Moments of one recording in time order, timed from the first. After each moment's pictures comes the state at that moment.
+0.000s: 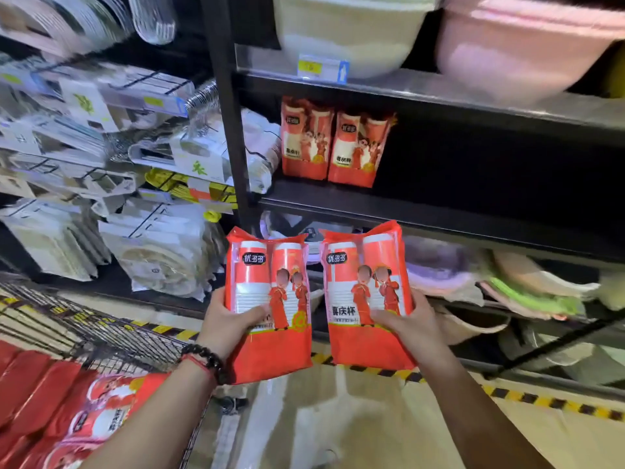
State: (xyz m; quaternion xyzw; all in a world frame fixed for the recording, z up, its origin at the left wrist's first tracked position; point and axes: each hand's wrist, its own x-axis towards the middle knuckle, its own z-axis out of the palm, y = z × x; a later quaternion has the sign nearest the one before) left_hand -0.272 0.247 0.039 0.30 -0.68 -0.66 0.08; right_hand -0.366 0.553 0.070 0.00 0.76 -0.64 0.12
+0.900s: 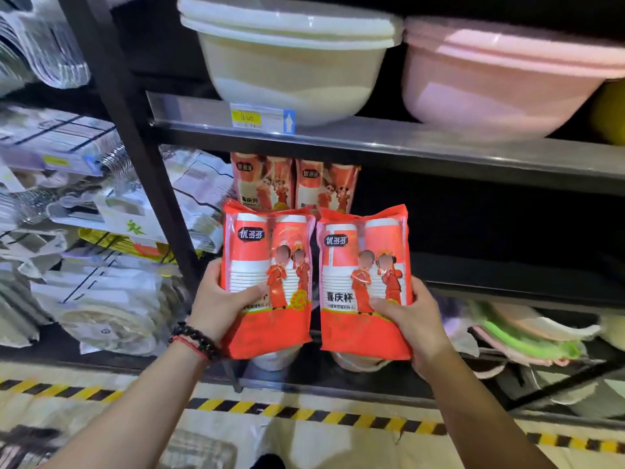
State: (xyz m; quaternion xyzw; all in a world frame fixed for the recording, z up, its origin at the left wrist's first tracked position) left_hand -0.487 0.248 0.084 0.18 -0.71 -0.67 0.15; right_hand -0.538 0.561 0.099 0.01 0.72 -0.69 0.07
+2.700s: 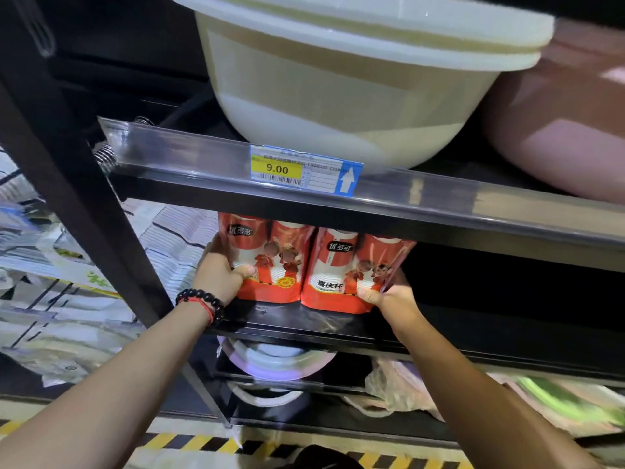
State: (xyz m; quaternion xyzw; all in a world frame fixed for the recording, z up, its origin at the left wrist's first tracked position) left_hand -0.694 0.136 0.065 0.26 -0.88 -0.41 0.05; right_hand -0.758 0.451 0.036 0.07 0.73 -0.67 0.12
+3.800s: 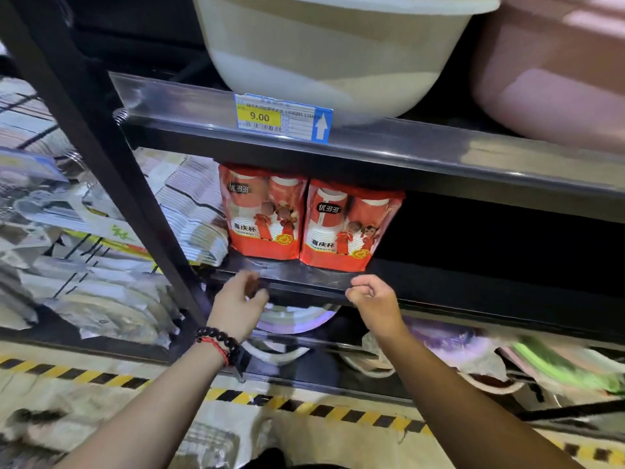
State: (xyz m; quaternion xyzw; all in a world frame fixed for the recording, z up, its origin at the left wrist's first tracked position) left_hand -0.581 0.217 0.035 0.24 -0.86 -0.45 0.07; right_hand -0.663 0.454 0.029 0.06 0.79 -0.59 0.12
